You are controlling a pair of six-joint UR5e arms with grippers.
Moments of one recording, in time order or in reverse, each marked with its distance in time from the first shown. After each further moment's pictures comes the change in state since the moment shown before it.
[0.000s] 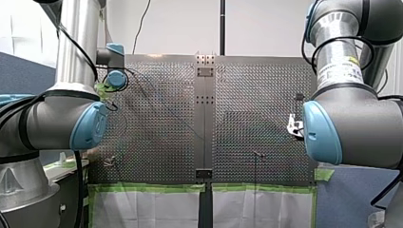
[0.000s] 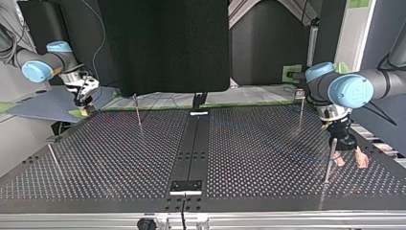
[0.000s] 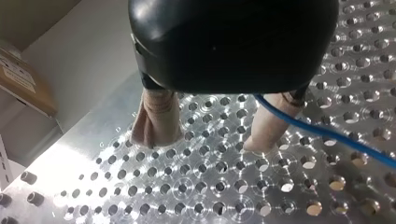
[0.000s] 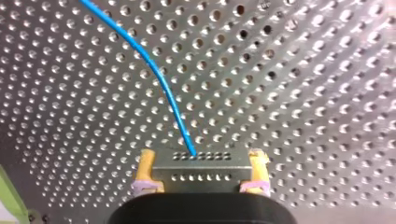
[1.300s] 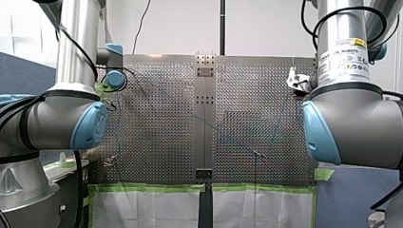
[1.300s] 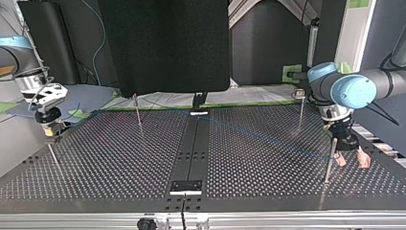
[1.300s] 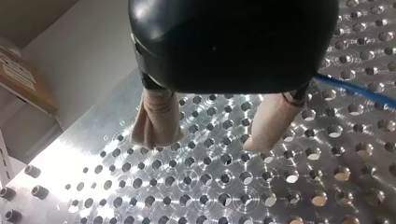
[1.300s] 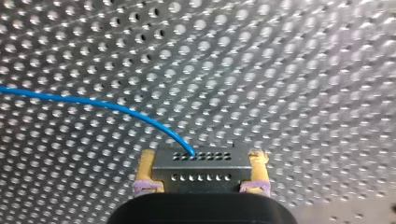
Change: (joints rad) left arm 0.013 0.000 0.000 -0.006 0.013 -0.003; right arm -0.004 -0.343 -0.037 0.218 -0.041 0.078
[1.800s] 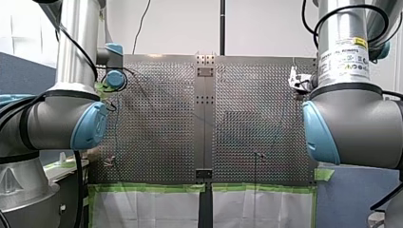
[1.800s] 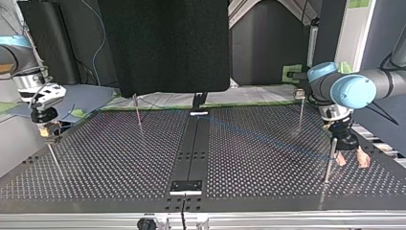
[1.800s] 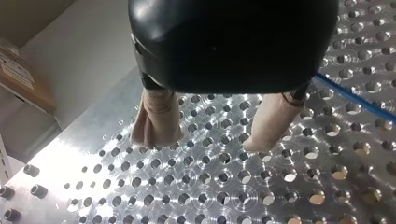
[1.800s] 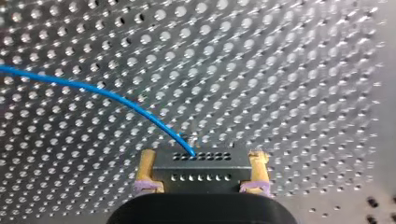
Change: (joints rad) left arm 0.000 0.000 0.000 -0.004 0.001 0.002; right arm -0.008 0.000 0.022 -0.059 0.016 -0.042
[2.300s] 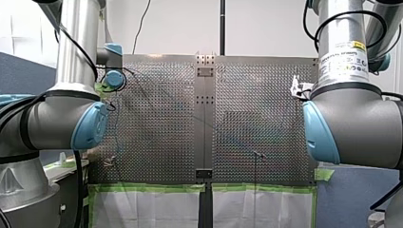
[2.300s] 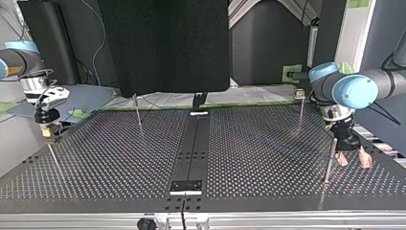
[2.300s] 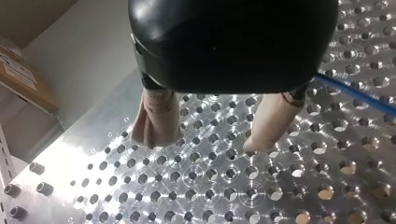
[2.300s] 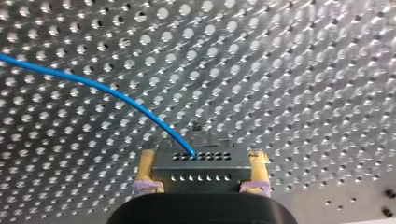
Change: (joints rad) left arm 0.009 0.000 0.001 0.005 0.004 -0.001; right arm -0.015 0.064 0.007 -0.137 -0.011 0.016
